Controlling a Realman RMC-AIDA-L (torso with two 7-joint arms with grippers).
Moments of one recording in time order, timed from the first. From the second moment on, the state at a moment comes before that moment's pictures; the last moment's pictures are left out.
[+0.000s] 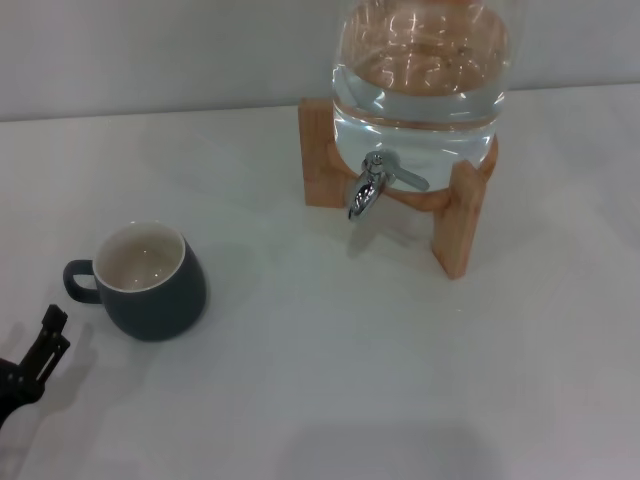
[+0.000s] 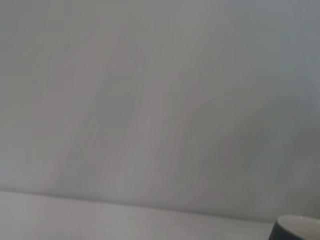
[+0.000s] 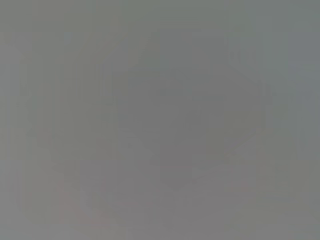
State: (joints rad) left arm -0.21 -2.09 0.13 -0.10 -1.54 -1.41 2.74; right arm 0.22 1.94 -0.23 -0.37 2.02 1.44 -1.81
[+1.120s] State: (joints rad) left arm -0.21 -2.09 0.12 -0.10 -1.57 -1.40 2.72; right arm 0.22 1.93 -0.23 -0.37 2.02 1.44 -1.81
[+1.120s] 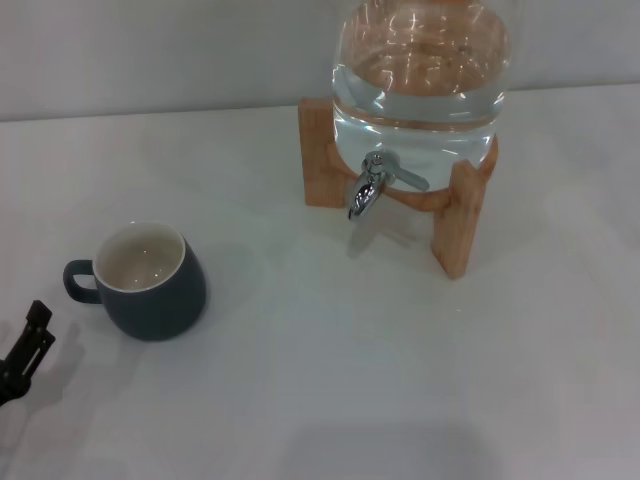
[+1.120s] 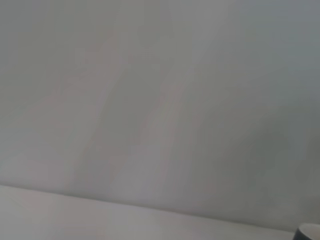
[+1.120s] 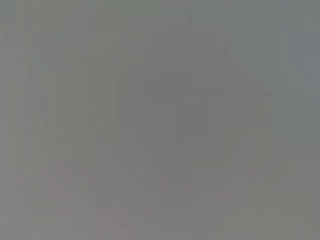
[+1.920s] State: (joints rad) left arm -0.24 -2.08 0.12 -0.09 -1.59 -1.39 2.72; right arm 0.22 1.94 -0.23 -0.37 2.02 1.44 -1.81
